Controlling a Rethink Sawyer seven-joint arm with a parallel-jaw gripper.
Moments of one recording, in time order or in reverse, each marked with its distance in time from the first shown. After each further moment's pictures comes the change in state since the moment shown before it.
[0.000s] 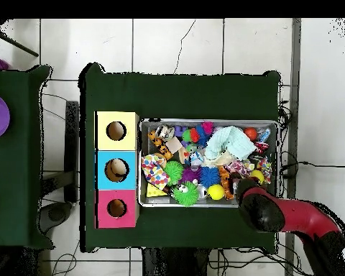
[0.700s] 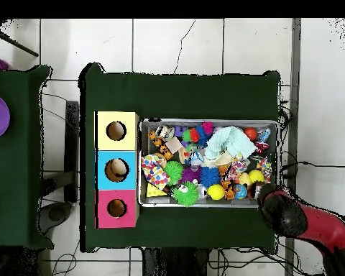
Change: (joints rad) arm 0.024 -0.037 -0.154 -0.071 0.131 0.056 0.000
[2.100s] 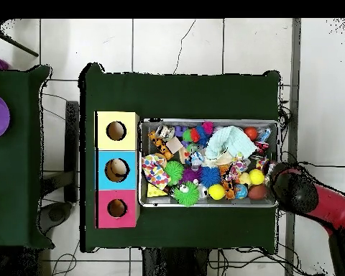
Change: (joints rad) arm 0.050 0.105 -0.029 -0.208 0.100 -0.001 0.000
